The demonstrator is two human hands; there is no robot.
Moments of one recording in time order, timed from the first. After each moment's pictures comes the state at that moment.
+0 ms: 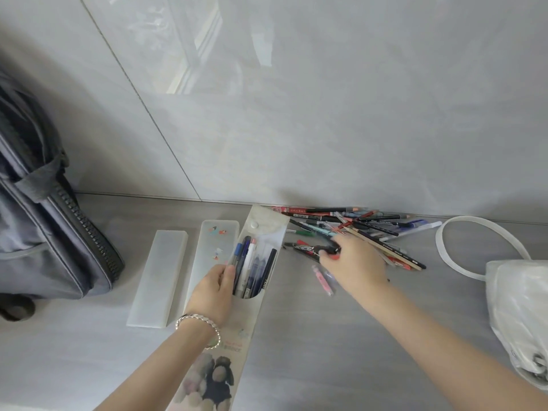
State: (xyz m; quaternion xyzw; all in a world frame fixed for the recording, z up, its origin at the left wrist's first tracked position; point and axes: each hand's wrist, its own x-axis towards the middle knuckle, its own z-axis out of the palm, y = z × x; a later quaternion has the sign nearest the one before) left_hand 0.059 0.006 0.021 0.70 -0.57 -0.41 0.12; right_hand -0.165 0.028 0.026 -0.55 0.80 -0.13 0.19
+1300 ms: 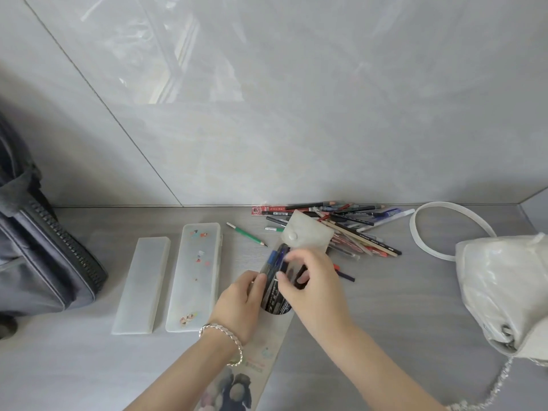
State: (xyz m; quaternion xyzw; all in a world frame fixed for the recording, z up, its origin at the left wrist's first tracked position) left_hand 0.007 0.043 0.037 0.61 -0.64 -0.45 0.13; right_hand -0.118 0.080 0.036 -0.53 0.71 -0.42 0.22
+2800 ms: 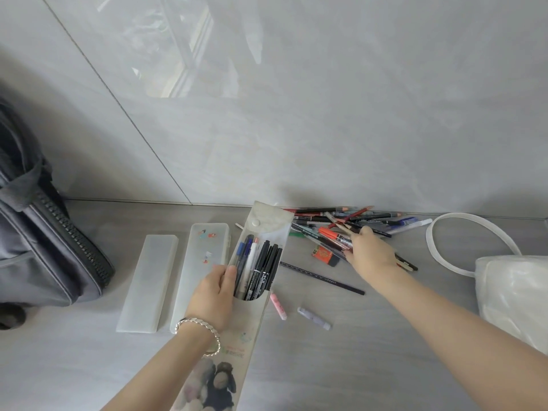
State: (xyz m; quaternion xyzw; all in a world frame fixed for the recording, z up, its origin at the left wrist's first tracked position) left_hand 0.036 0.013 0.033 0.68 -0.59 -0.41 0.13; right_hand -0.232 0.015 -0.021 -0.55 0.81 0.08 0.17
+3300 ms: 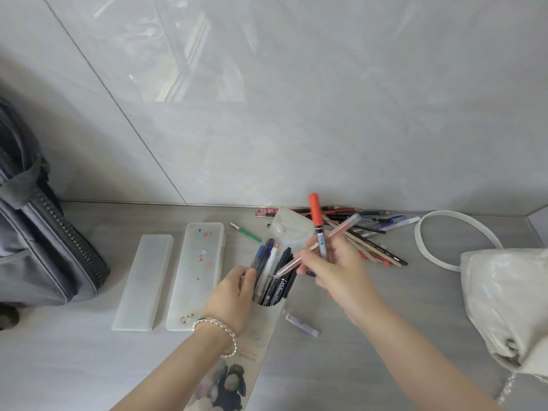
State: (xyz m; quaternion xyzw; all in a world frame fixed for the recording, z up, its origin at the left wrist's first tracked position) left_hand 0.013 0.032 0.036 0.64 -0.63 -0.42 0.12; right_hand -0.150 0.066 0.077 -0.31 0.61 -0.50 0.53
